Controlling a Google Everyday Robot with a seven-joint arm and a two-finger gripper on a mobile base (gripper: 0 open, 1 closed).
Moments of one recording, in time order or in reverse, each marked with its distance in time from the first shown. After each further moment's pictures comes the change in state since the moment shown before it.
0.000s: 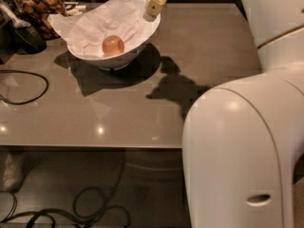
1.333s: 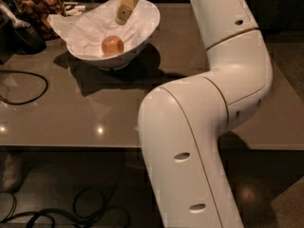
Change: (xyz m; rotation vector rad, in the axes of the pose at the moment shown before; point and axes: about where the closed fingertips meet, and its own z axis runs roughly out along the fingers) arm -0.064 0.000 0.062 -0.070 -0.082 -0.063
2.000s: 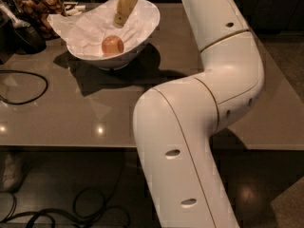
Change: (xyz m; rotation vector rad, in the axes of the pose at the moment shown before) arm 0.002 0.002 0.023 -0.030 0.022 0.019
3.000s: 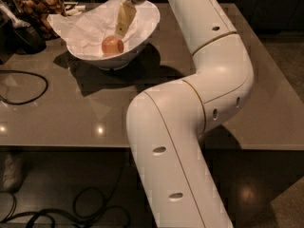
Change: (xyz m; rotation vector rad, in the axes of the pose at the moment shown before) arm 0.020 -0.006 0.038 -0.013 0.095 0.043
